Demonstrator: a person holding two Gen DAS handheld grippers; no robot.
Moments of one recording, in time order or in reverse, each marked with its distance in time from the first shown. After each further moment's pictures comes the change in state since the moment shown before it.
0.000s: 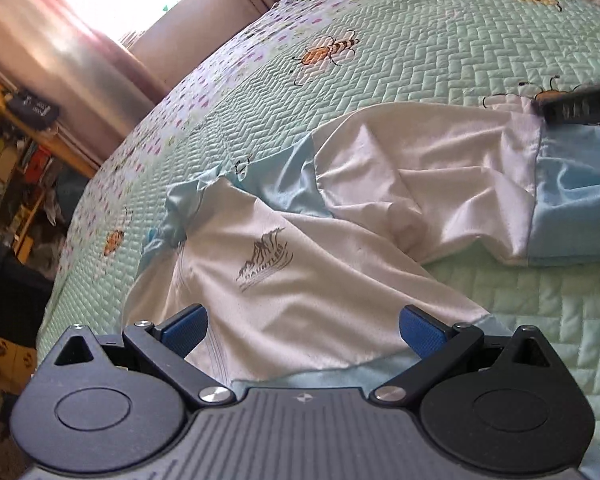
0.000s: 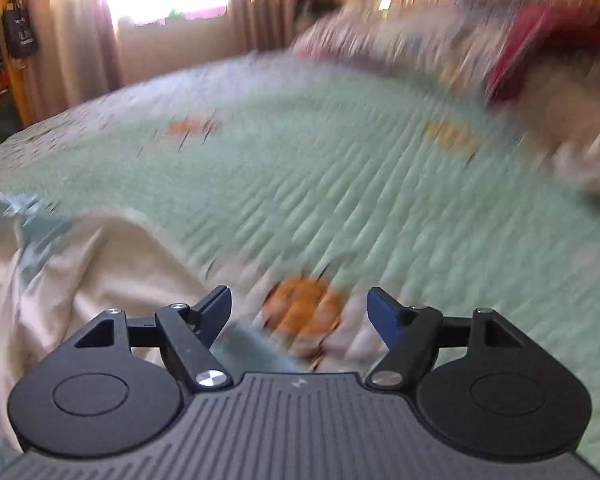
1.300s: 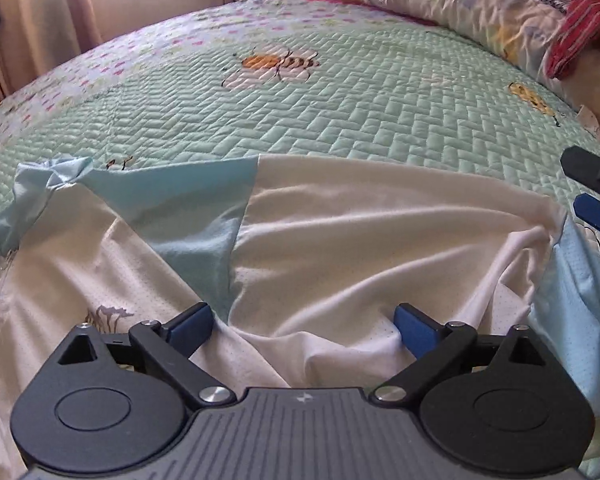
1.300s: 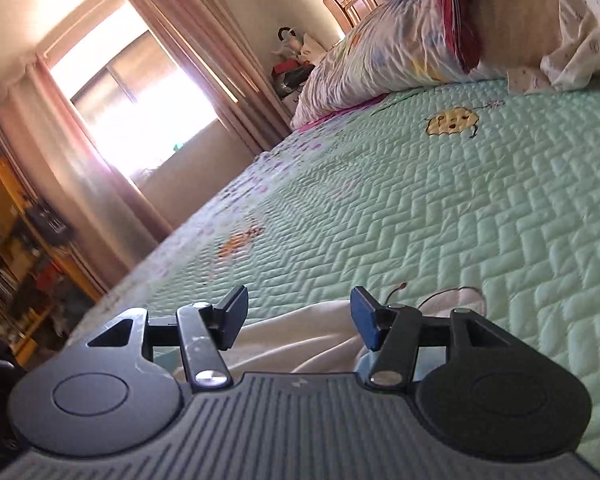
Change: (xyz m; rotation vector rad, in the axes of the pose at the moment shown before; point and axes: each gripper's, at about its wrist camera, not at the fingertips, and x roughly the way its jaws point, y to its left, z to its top) left arm 0.099 0.012 0.052 -0.302 -0.103 -0.430; right arm -0.024 -0.034 -0.011 0.450 -0.321 0.208
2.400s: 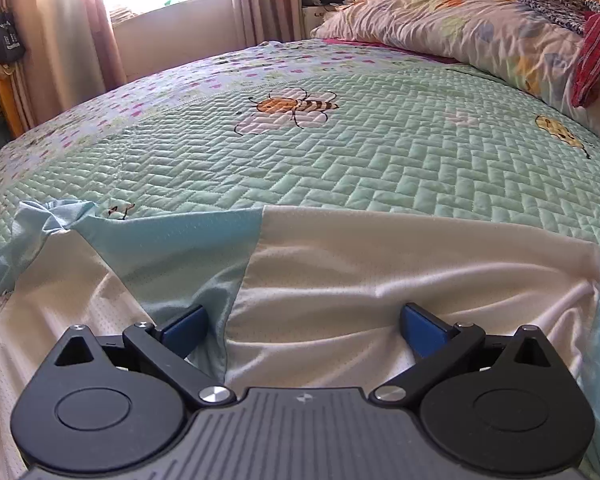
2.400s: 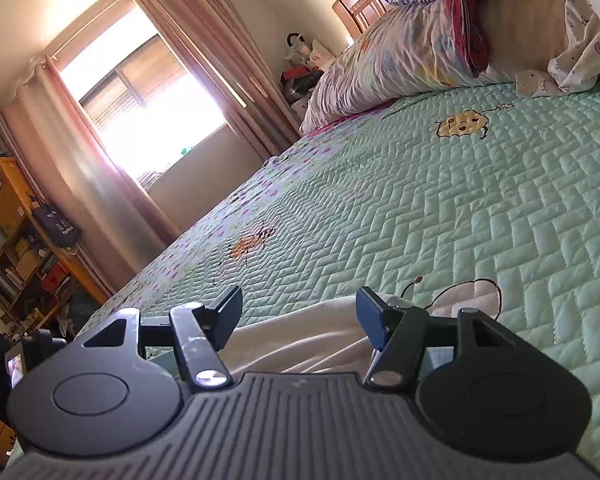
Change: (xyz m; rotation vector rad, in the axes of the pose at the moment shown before) left arm 0.029 -0.010 0.016 -0.015 -0.134 0.103; right arm 0.000 0.005 -0.006 -0.005 -0.011 0.023
